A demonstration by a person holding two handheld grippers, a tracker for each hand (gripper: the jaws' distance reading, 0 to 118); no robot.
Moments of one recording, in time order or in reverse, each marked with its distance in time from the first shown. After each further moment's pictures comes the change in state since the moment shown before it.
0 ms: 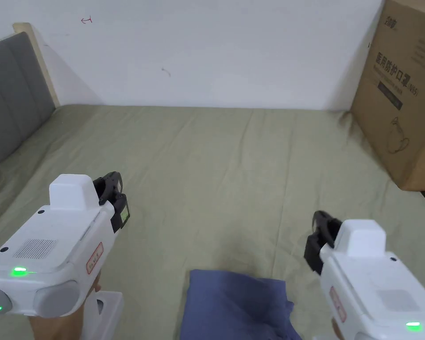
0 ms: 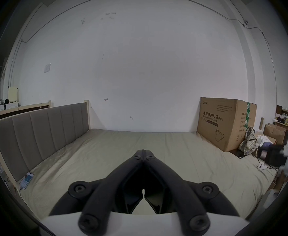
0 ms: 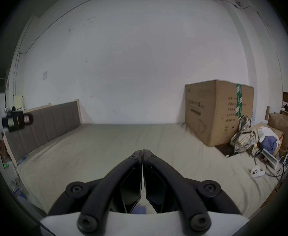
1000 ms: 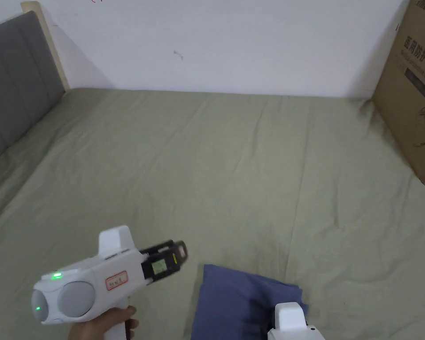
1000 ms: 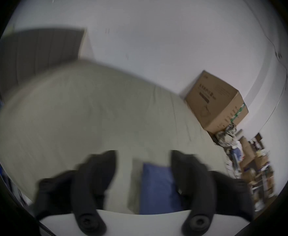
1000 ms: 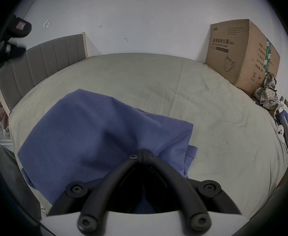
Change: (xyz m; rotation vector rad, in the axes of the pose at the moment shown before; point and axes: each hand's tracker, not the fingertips) left arm -0.019 -0.105 -0.065 -0.632 -0.219 0.470; right arm -0.078 -0.183 -0.079 -0.484 0.069 0.095
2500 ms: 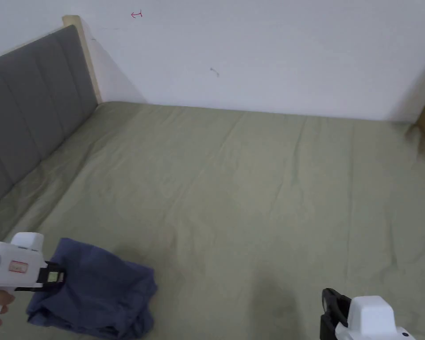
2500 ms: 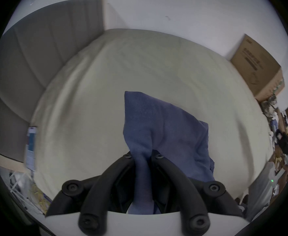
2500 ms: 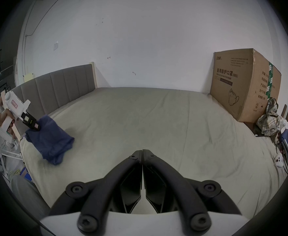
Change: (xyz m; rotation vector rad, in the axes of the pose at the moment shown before) left arm -0.264 0.158 0.045 -0.240 0.457 -0.197; right arm -0.017 0.121 0.048 0.249 0.032 -0.025
